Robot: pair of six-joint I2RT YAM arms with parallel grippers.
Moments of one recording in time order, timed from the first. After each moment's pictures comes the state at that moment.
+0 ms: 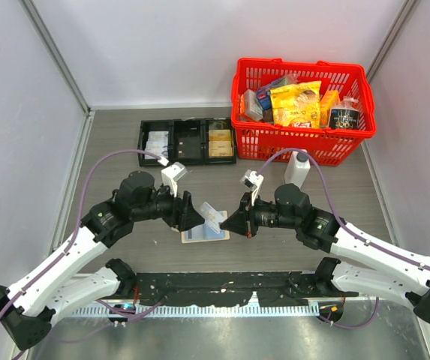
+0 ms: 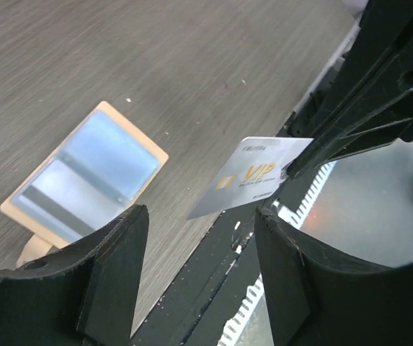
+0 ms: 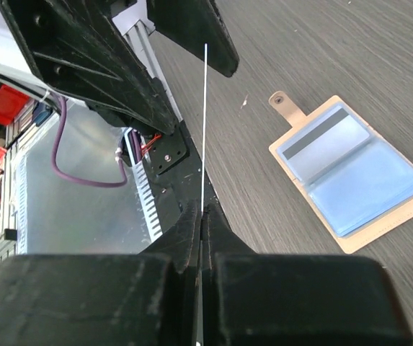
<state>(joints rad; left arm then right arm) -0.71 0.81 0.85 -0.55 0.35 -0.34 0.94 0.89 0.67 -0.05 -0.37 0.47</state>
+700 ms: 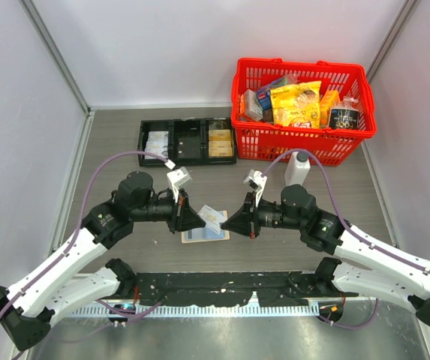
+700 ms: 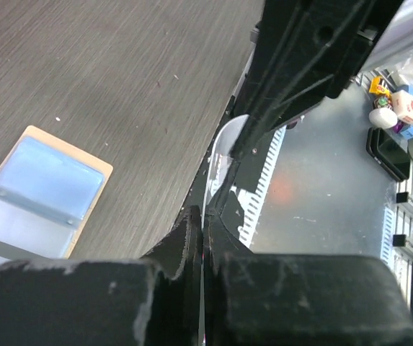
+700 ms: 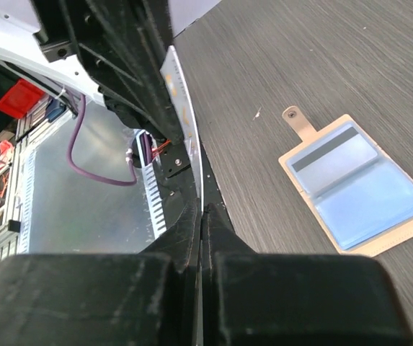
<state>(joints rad) -0.71 0.82 0.84 -0.46 0.60 -0.31 0.94 0.85 0.66 -0.02 -0.43 0.44</state>
